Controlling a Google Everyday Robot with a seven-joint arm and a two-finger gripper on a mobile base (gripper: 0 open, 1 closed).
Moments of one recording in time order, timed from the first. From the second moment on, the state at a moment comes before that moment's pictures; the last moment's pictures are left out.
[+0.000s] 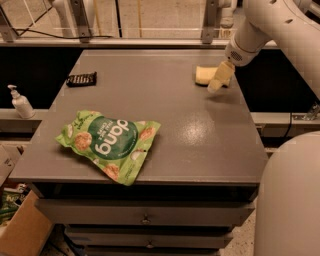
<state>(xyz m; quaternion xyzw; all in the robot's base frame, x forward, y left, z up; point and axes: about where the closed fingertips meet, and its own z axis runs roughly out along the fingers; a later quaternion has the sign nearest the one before) 0.750 -0.226 0.852 -0.43 0.87 -0.05 0.24</state>
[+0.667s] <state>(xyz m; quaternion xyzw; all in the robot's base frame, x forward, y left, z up) 0.763 -0.225 0.828 -0.41 0.88 -0.03 0.23</state>
